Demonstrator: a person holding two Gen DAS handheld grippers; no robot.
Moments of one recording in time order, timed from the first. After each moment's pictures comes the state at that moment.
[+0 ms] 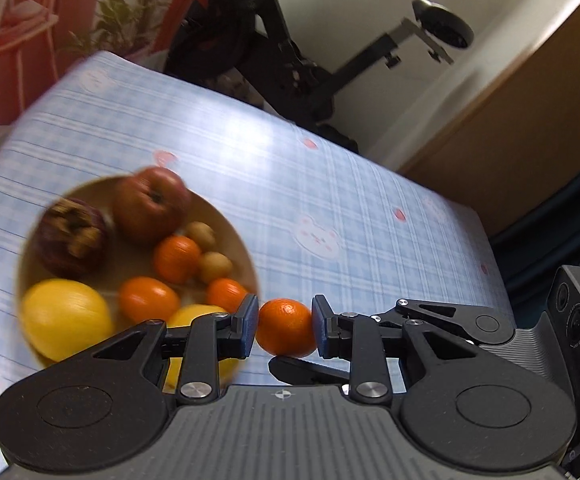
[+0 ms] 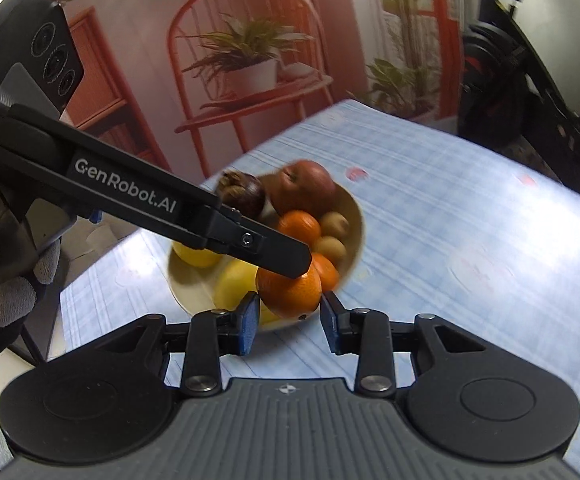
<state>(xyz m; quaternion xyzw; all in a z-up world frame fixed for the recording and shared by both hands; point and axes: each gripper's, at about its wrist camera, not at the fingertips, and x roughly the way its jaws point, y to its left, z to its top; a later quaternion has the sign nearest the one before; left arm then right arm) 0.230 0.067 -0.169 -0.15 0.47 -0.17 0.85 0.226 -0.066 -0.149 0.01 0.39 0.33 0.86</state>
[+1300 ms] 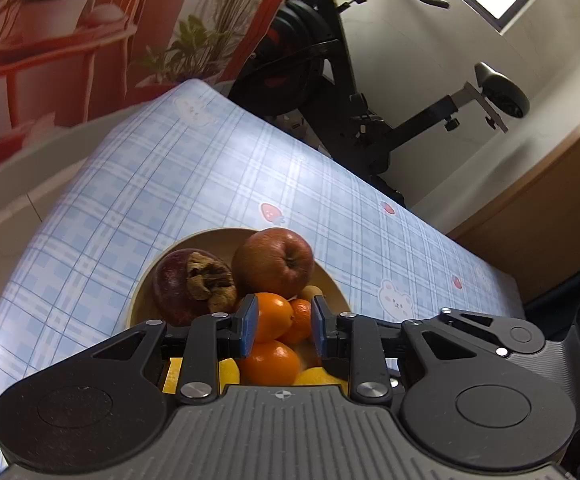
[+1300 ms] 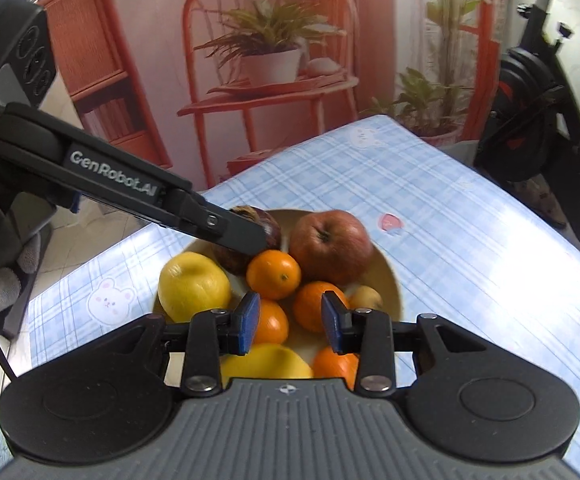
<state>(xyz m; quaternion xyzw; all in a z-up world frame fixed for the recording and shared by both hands) 0.253 0.133 -0.170 -0.19 0.43 -0.10 0.88 0.266 -0.026 -0.154 -0.05 0.39 0.31 0.87</state>
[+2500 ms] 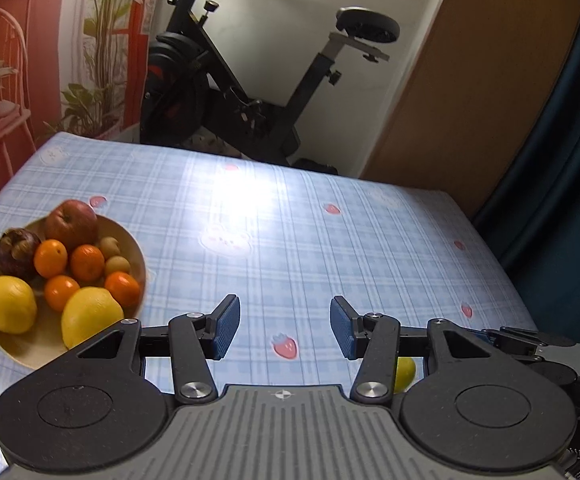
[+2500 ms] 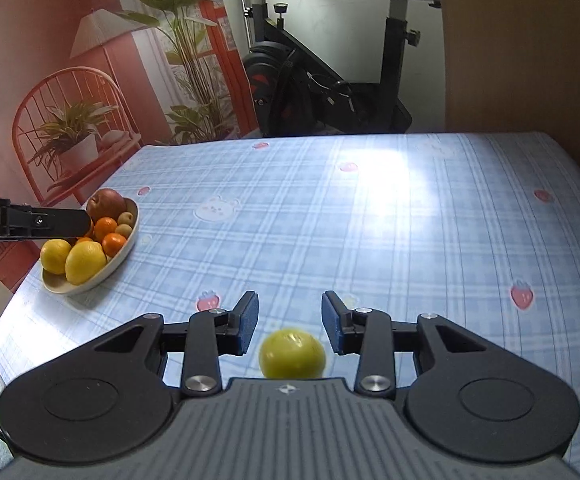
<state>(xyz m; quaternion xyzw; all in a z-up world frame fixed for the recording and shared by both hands) 0.142 -0.052 -0.140 -0.05 0.38 -0.17 0.91 0.084 -0.270 -0.152 0.13 0.38 0.05 0.91</state>
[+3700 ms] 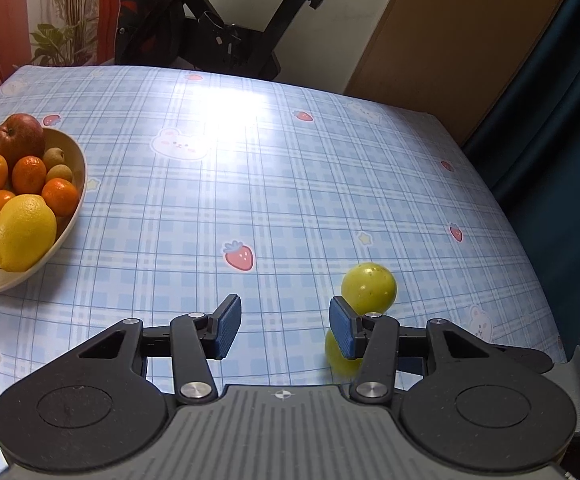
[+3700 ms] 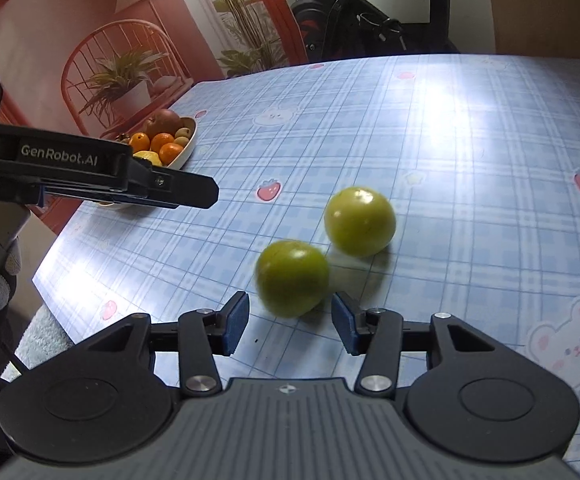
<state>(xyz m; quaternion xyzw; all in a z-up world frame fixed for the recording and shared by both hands) 0.132 -0.090 -0.184 -0.04 0.47 -0.20 0.86 0.041 -0.247 -0.190 0.16 0.43 0.15 0.88</state>
